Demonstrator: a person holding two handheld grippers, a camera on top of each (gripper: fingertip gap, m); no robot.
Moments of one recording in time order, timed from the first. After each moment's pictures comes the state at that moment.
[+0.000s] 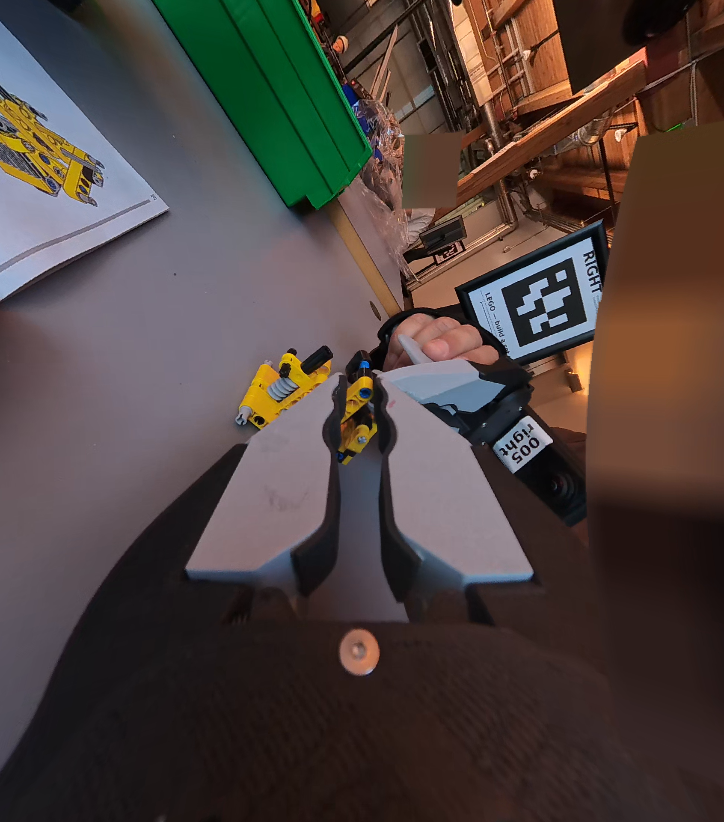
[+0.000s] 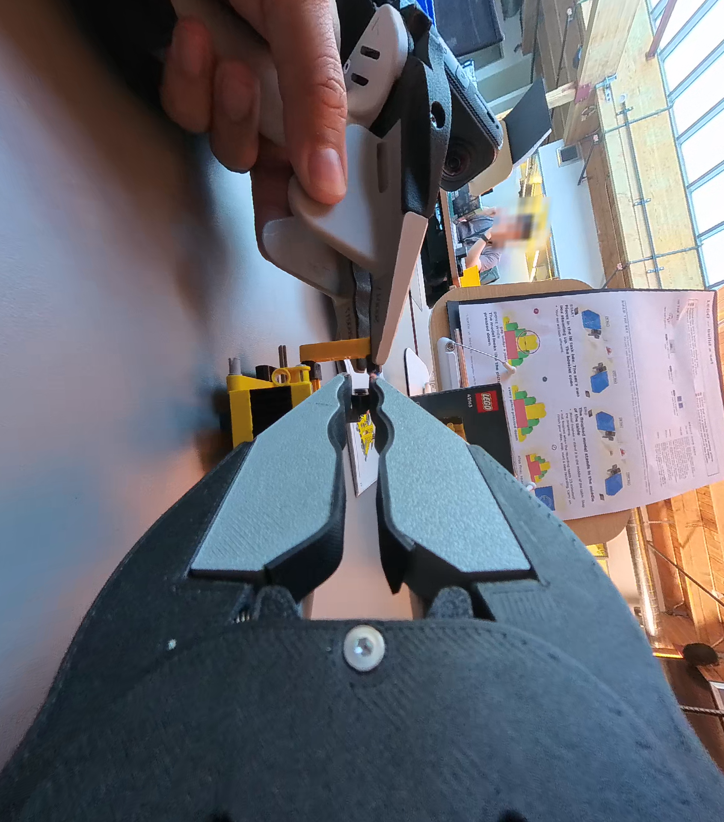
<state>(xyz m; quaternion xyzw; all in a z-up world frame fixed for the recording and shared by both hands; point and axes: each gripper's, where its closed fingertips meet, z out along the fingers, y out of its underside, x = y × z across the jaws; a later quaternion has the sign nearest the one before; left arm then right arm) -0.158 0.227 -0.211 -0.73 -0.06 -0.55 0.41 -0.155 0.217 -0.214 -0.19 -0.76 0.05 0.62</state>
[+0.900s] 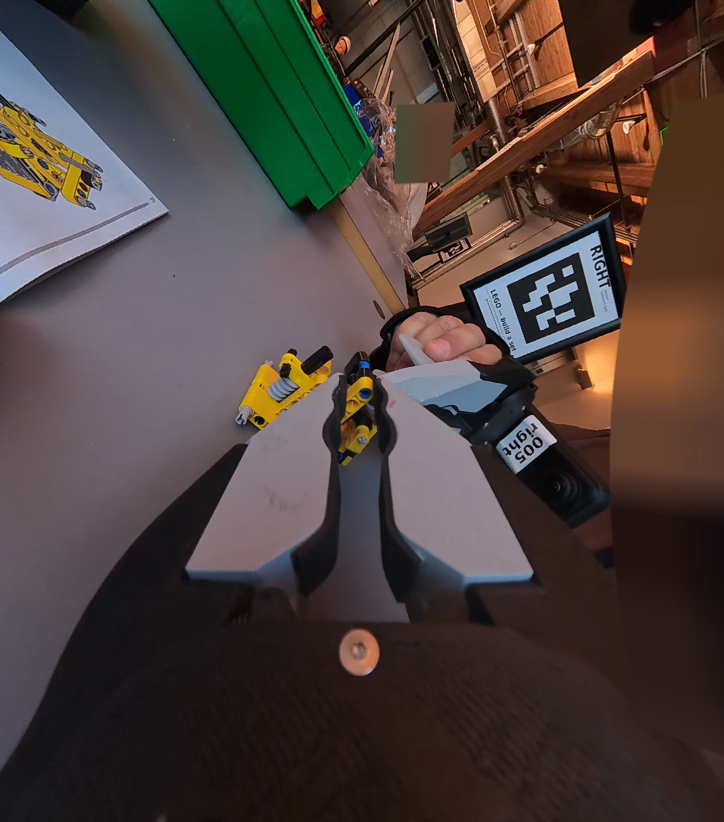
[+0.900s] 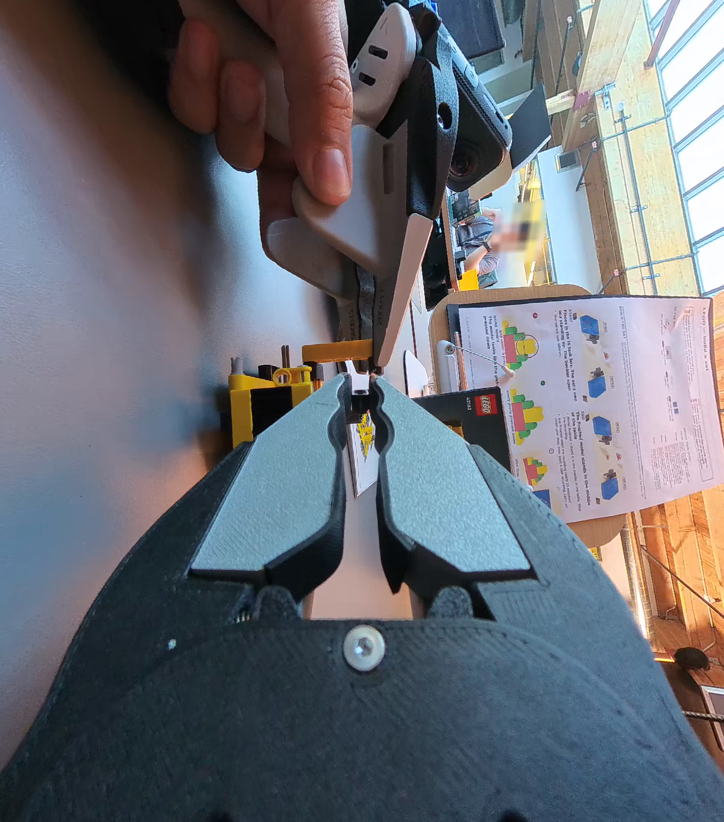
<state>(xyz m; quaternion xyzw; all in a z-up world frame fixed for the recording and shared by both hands) -0.158 0.226 -0.211 -0.73 -0.05 -0.54 0.41 -0.155 0.216 -0.214 -0.18 -0.76 0.05 0.62</state>
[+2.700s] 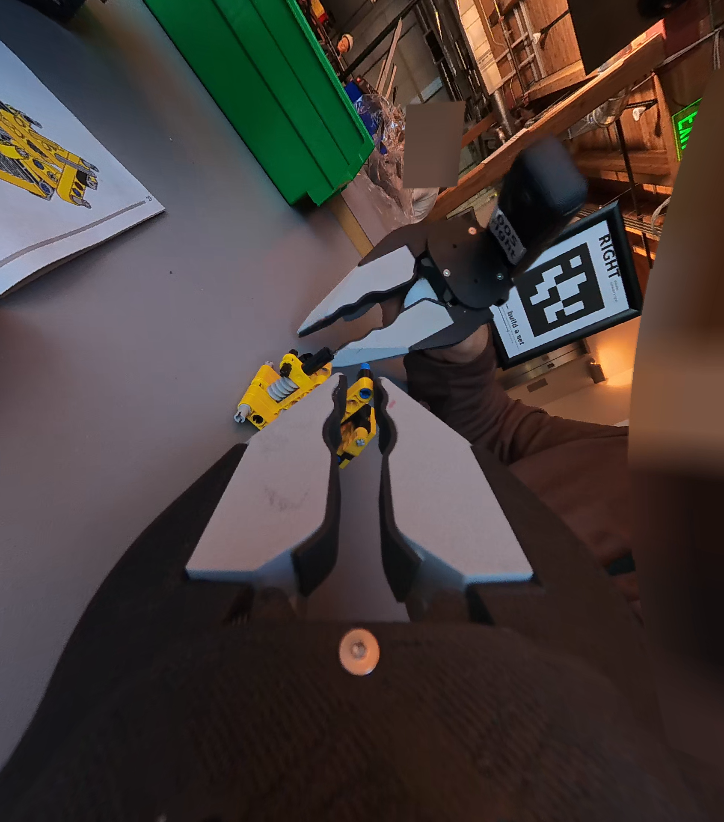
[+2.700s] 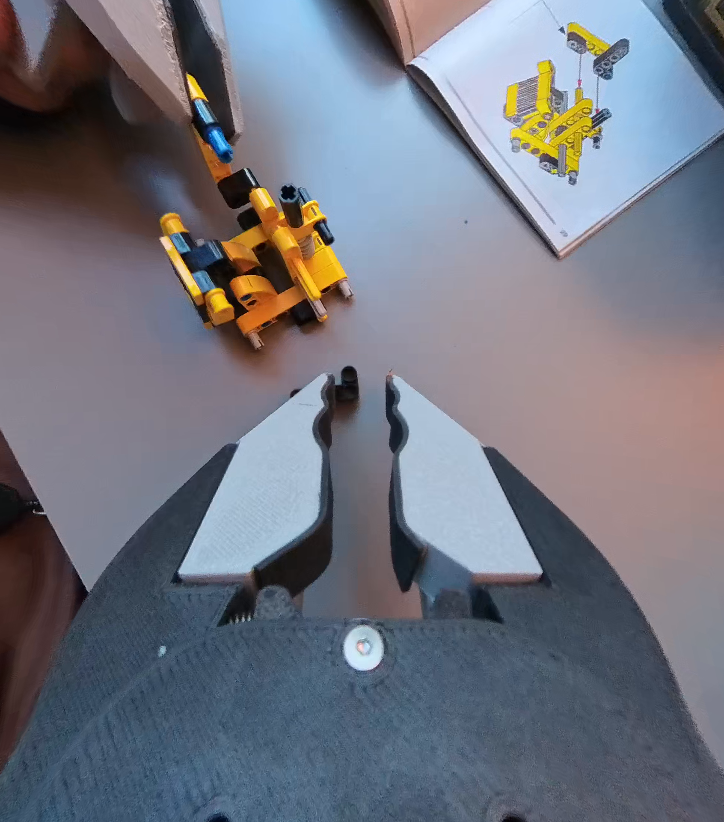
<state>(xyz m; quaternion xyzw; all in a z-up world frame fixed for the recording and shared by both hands) -0.156 0.221 -0.211 -0.74 -0.04 -0.53 0.42 -0.104 0.272 -0.268 -0.61 -0.73 0.26 0.18</state>
